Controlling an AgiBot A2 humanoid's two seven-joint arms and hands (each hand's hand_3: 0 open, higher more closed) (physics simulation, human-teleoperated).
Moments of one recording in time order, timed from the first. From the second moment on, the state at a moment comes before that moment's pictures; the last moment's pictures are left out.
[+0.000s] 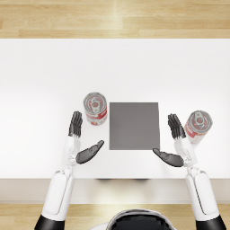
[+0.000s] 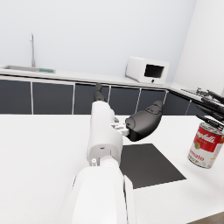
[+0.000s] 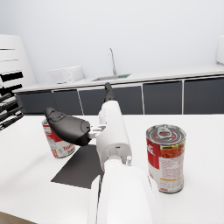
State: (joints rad) left arm 0.19 1.21 0.20 -1.80 1.00 0.10 0.10; right arm 0.19 -1.21 0.20 1.80 1.00 0.10 -0.10
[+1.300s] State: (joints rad) left arm 0.43 1.34 0.13 -1.56 1.39 0.00 0.00; right arm 0.19 -1.26 -0.01 1.85 1.39 0.00 0.00
